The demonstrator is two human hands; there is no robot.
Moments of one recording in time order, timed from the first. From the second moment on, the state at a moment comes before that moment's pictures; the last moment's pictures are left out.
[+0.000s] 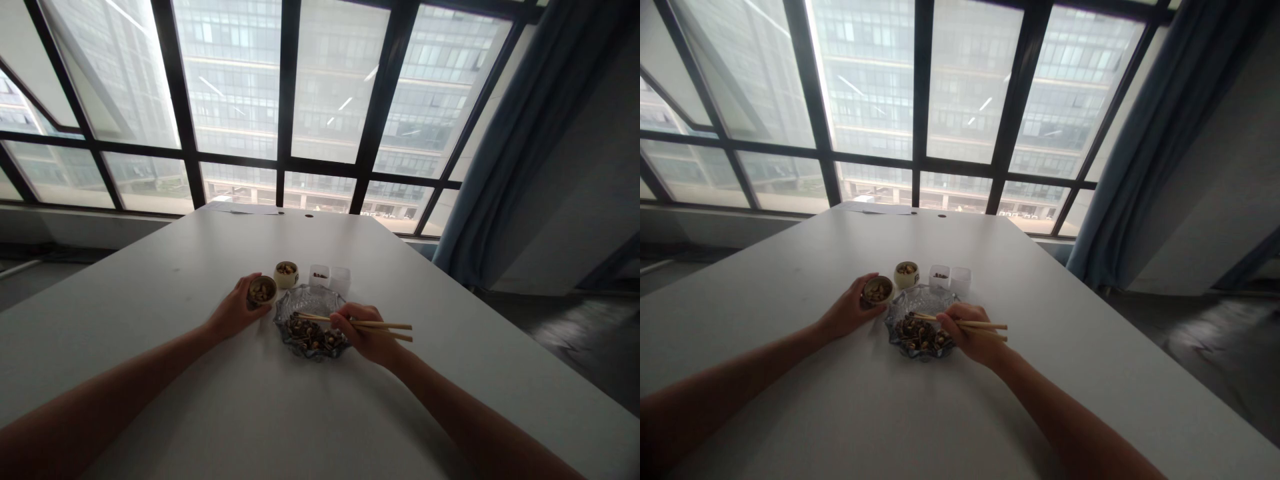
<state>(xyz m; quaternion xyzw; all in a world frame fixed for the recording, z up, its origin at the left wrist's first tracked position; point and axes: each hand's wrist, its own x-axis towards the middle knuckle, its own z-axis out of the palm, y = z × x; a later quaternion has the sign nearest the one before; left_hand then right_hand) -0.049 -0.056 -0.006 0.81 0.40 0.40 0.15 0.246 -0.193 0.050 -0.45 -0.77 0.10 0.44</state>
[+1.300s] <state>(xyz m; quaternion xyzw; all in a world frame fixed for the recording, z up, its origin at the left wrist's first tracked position) -0.047 -0.054 -0.008 0.81 0.40 0.40 0.15 0.310 -0.165 0.045 -0.56 -0.61 -0.05 0.56</state>
